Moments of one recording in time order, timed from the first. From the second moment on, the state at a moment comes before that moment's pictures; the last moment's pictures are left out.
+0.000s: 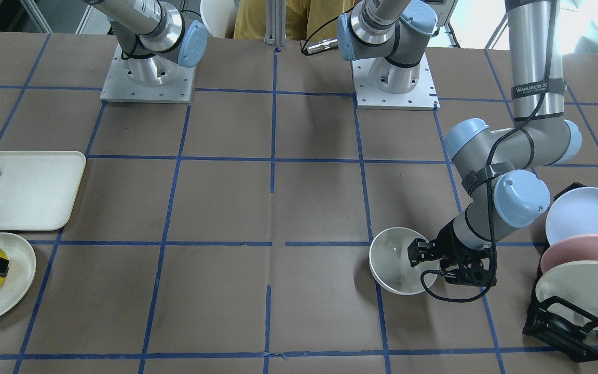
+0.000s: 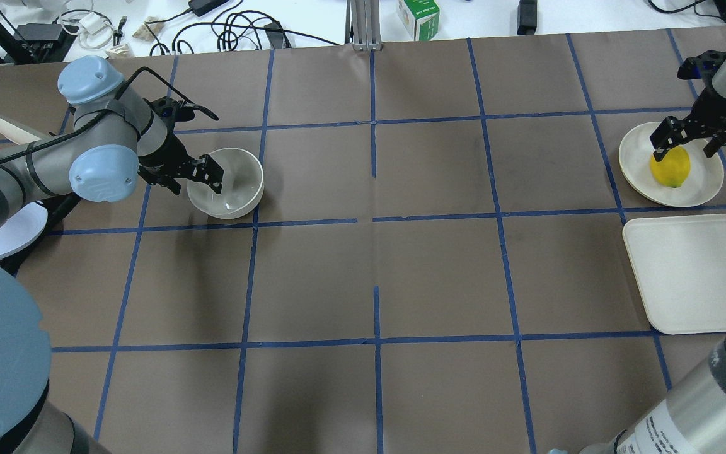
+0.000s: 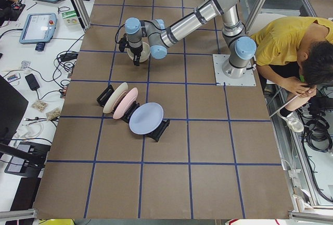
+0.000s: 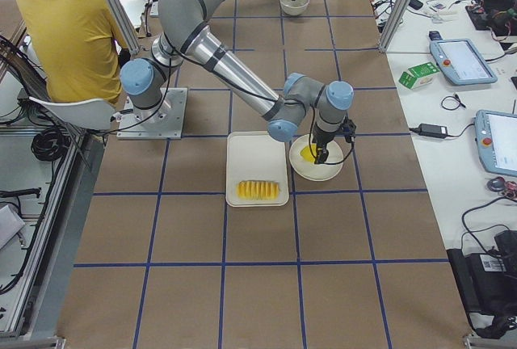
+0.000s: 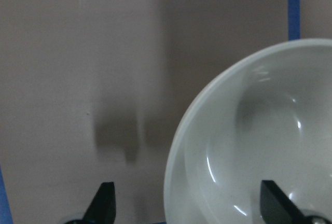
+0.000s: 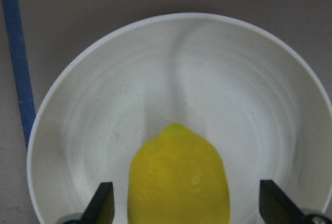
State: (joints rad) left arm -1.36 -2.03 -1.76 -0.92 1.47 0.26; right arm 1.08 -0.97 1.53 -2.12 -1.65 -0.46
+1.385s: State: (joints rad) left arm -1.70 -1.97 -1.77 -0.91 1.41 -0.14; right arm 1.25 -1.22 1.53 -1.82 -1.61 -0.27
